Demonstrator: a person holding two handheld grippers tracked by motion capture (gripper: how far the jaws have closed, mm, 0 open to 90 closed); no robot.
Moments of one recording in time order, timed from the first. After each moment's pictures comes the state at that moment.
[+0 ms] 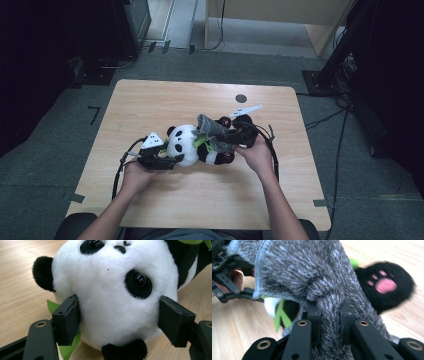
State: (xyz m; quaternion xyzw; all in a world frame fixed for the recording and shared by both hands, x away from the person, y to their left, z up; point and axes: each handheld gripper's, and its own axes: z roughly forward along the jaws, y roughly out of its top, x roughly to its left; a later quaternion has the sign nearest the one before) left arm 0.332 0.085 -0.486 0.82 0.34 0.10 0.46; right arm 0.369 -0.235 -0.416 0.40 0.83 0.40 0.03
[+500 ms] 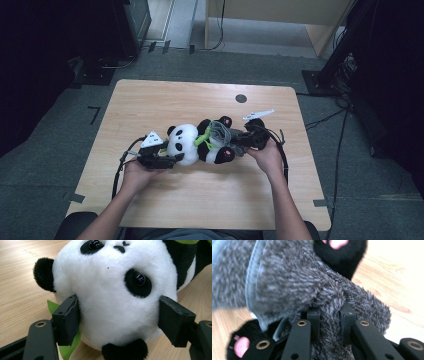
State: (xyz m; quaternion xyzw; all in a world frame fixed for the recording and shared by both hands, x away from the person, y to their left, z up) left arm 0.335 0.086 -0.486 0.81 0.35 0.09 0.46; right arm 0.373 -0.274 -0.444 0.43 0.81 0.39 0.03
